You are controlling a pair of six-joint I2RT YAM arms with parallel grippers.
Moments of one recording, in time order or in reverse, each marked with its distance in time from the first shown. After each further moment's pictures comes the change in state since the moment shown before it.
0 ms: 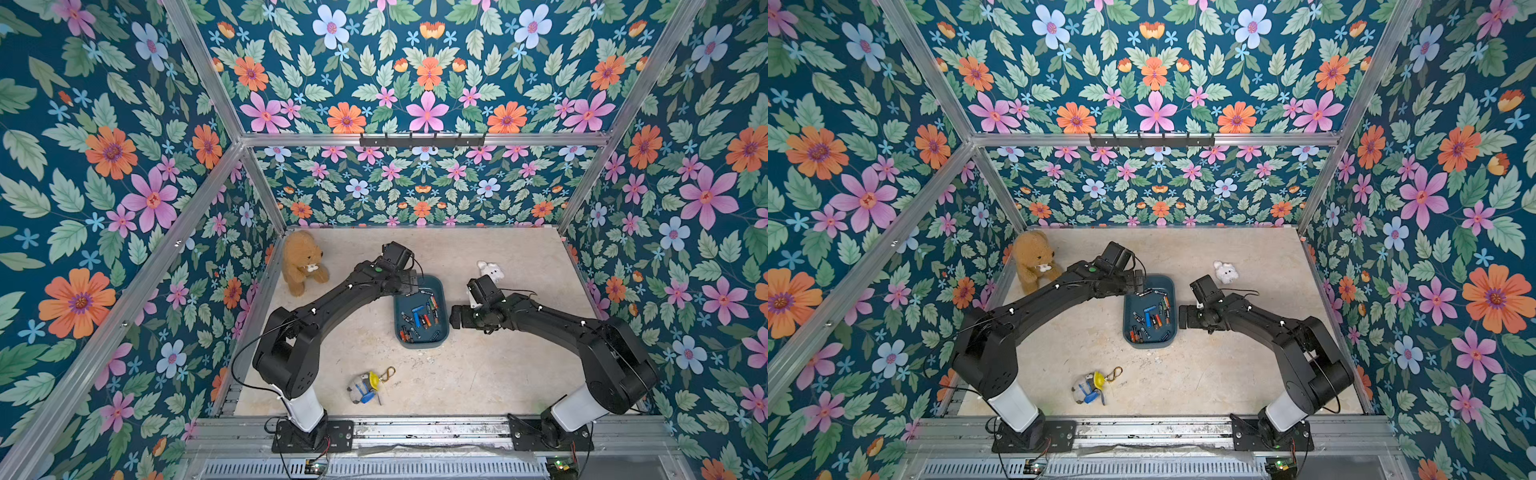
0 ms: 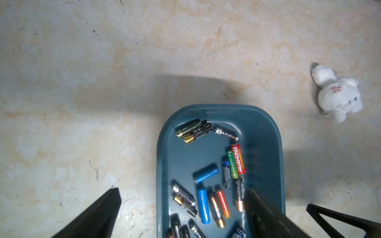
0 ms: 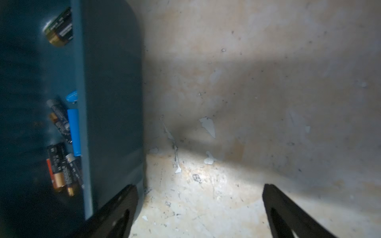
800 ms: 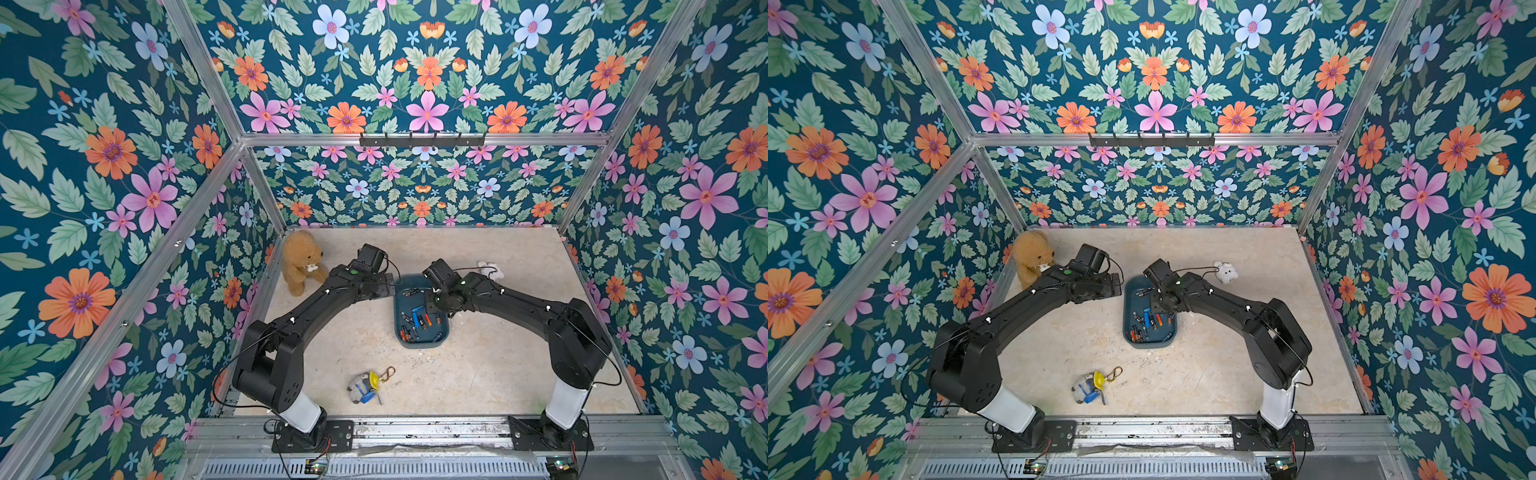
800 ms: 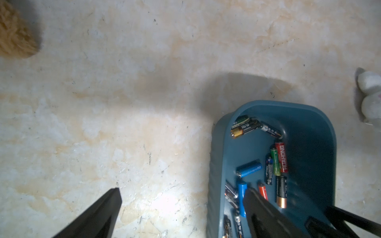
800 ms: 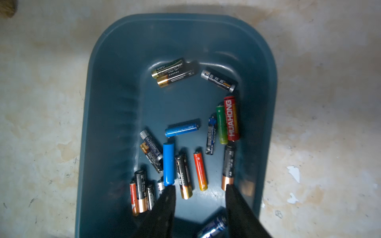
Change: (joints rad) left arm 0.146 -0.123 -0.140 -0.031 0.044 0.064; right arm 0.227 0.272 0.460 -0.175 0.121 0.060
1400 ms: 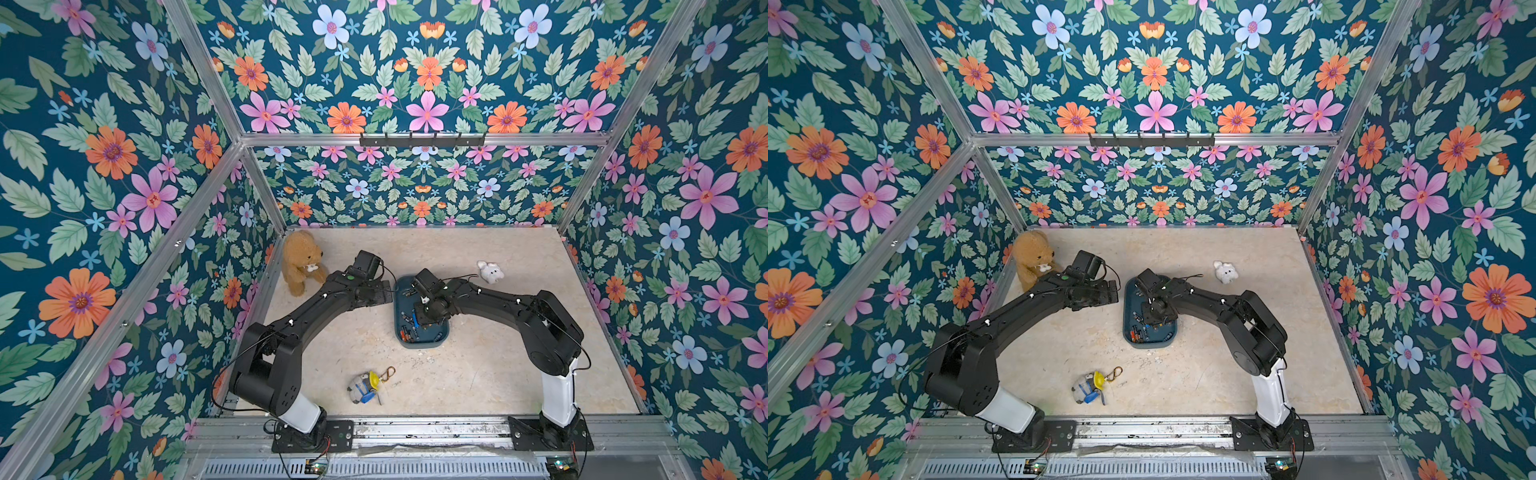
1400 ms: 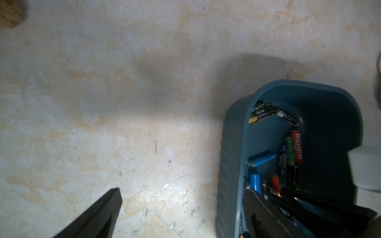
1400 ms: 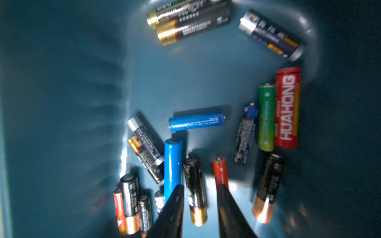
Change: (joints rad) left arm 0.024 -0.022 -0.075 0.023 0.034 0.003; right arm 0.034 0.152 0.042 -0.002 -0.071 -0.026
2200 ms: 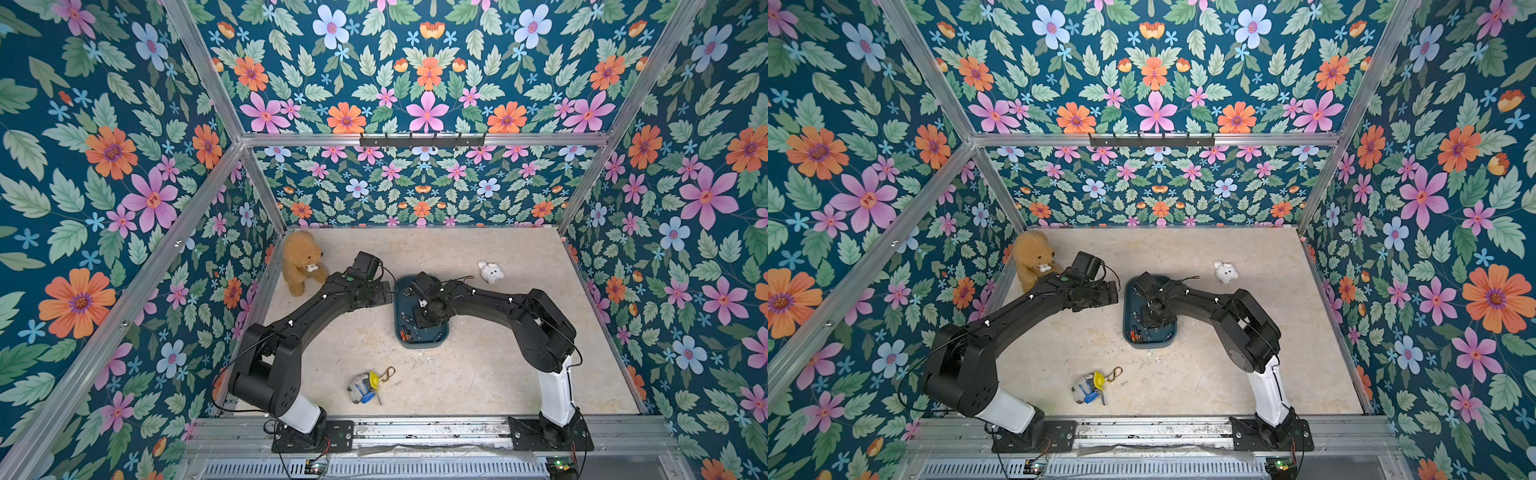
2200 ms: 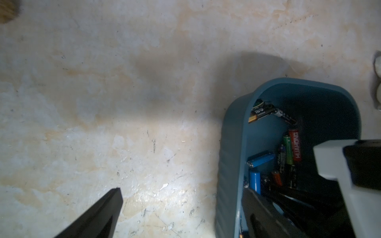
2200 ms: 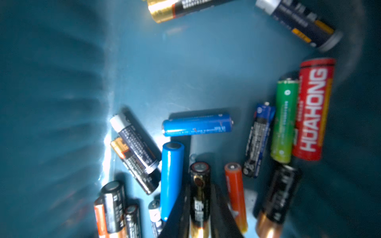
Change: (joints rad) left arm 0.003 -0.004 -0.015 0.015 0.014 -0.002; right arm 0.004 0.048 0.010 0.000 -0.002 -0.029
